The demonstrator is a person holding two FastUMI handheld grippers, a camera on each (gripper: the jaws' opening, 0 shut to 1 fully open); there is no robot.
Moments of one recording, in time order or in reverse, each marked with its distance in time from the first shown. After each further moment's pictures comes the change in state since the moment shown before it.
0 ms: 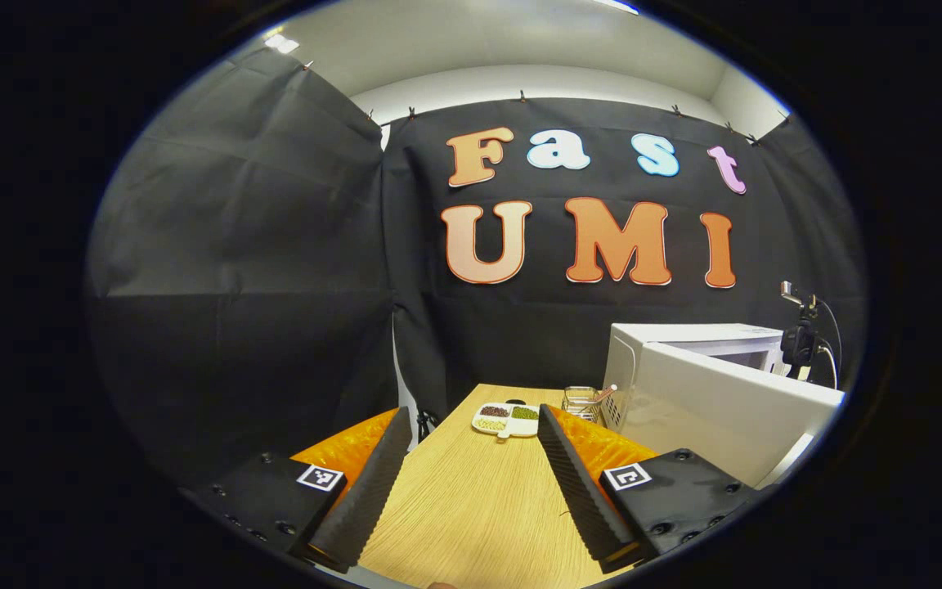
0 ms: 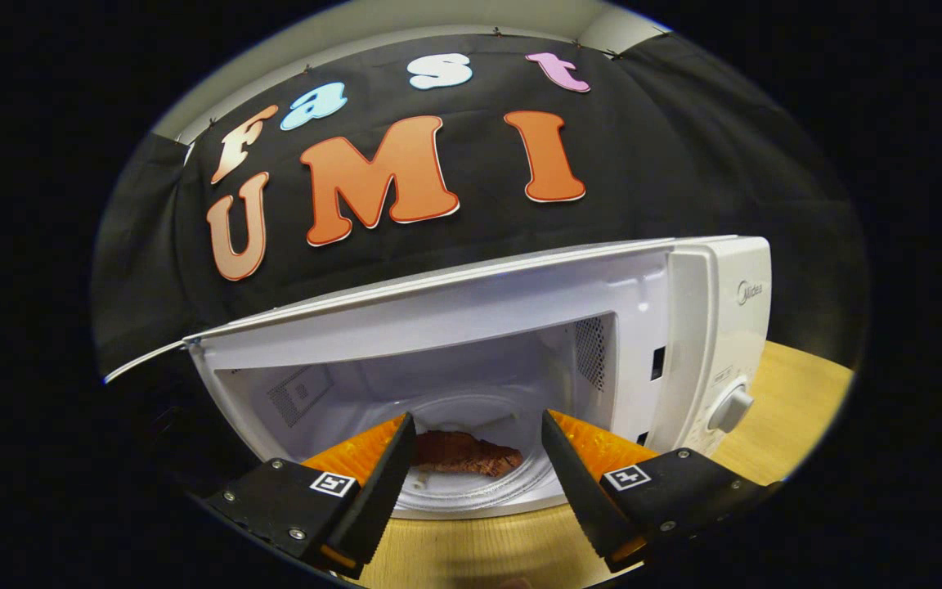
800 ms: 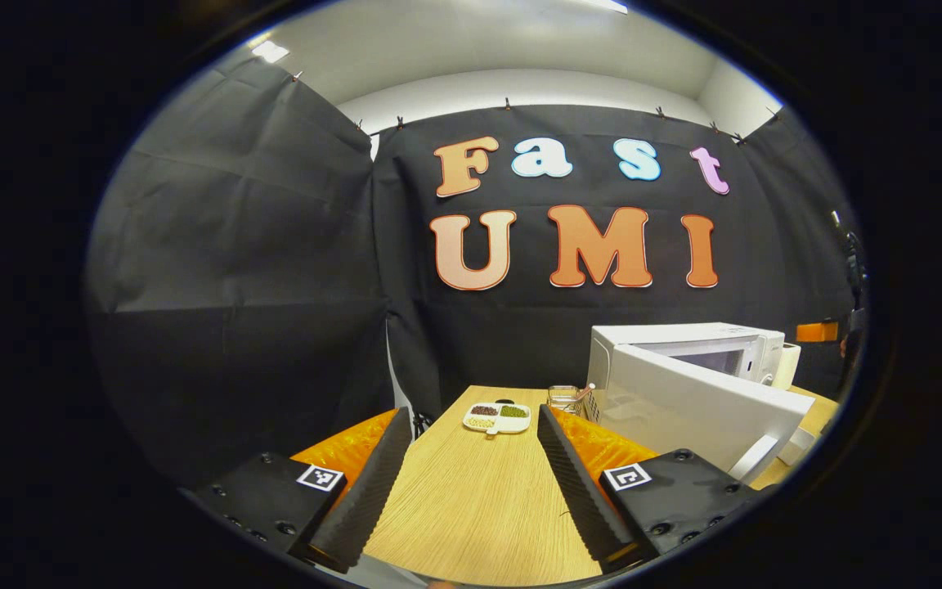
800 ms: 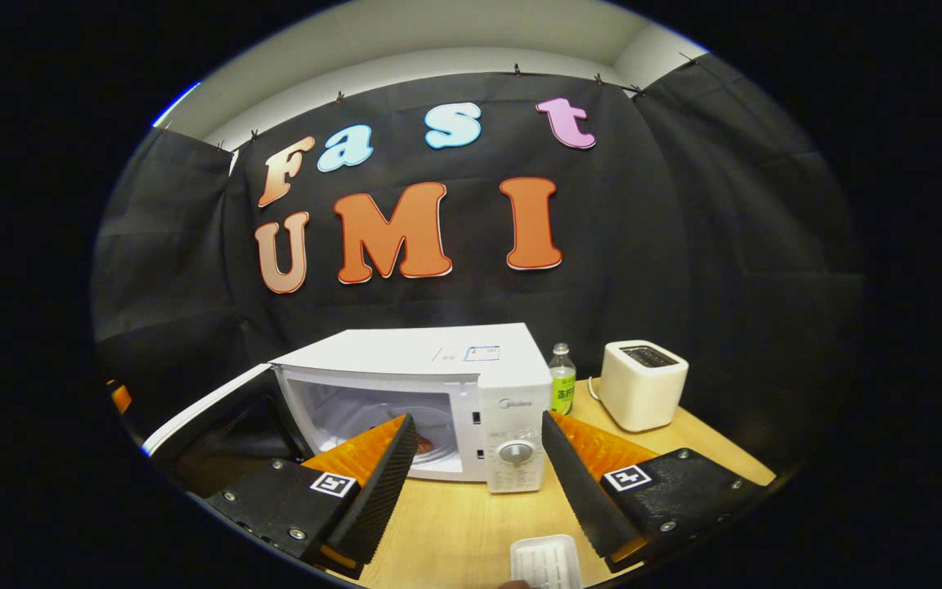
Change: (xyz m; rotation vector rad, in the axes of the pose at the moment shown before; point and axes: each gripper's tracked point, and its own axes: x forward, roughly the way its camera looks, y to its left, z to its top) left arm -0.034 -0.023 0.005 0.015 -0.001 -0.025; right arm -0.161 -0.136 0.111 -0.141 -0.073 0.067
